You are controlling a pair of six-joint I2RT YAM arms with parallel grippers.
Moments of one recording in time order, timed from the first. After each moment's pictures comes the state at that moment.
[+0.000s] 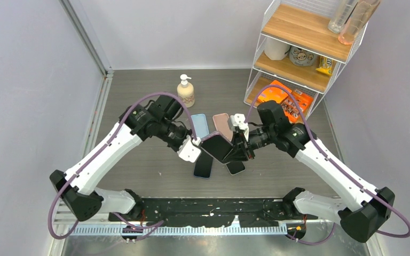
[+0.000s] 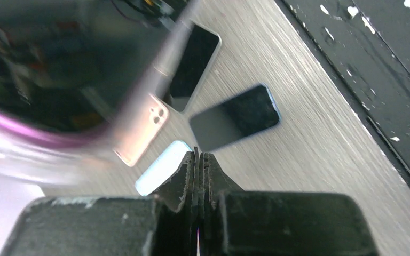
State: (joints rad) left arm -0.74 1.33 1.51 -1.24 0.71 1.48; right arm 0.62 1.09 1.04 -0.65 -1.07 -0.45
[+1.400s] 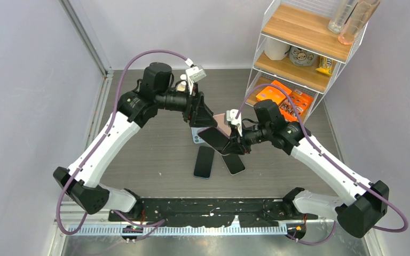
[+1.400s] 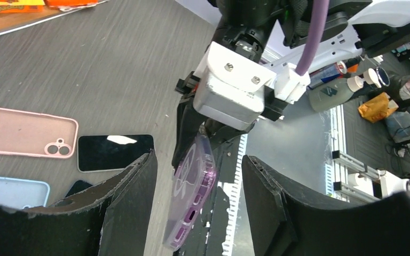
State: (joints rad) left arm -0.61 1.39 1.60 -0.68 0.86 -0.17; right arm 0.60 1.12 1.02 -0.58 -0.84 -0.41
